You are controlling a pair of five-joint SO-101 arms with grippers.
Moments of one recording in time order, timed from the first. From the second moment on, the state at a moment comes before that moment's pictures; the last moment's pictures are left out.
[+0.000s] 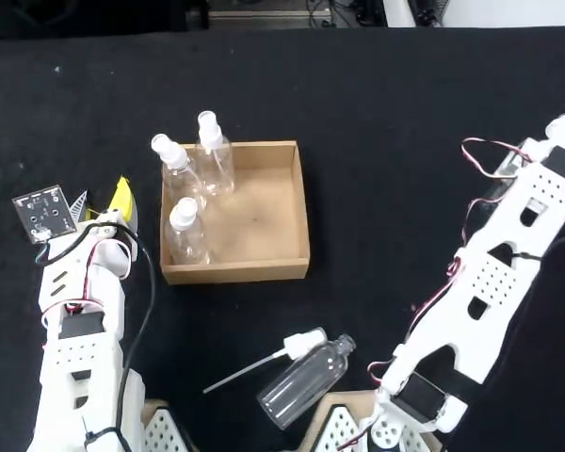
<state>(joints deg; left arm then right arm) -14.9 -59.6 87.3 -4.2 8.9 36.7 80.6 -93.0 83.7 -4.5</state>
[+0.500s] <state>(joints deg) -14.9 -59.6 87.3 -4.2 8.9 36.9 77.1 -93.0 83.7 -2.3</state>
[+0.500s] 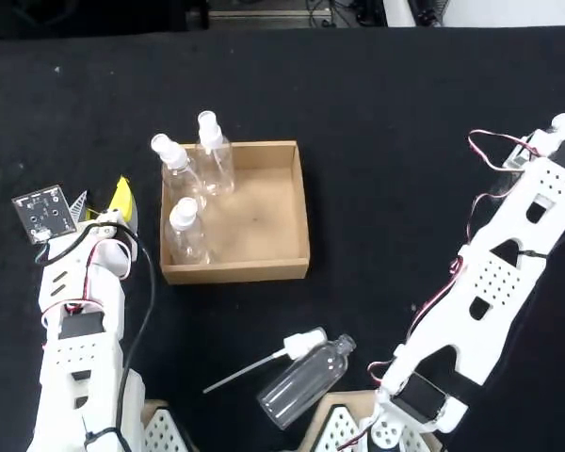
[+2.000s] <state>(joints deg) -14.9 -59.6 87.3 -4.2 8.9 36.7 40.7 -92.3 99.5 -2.2</state>
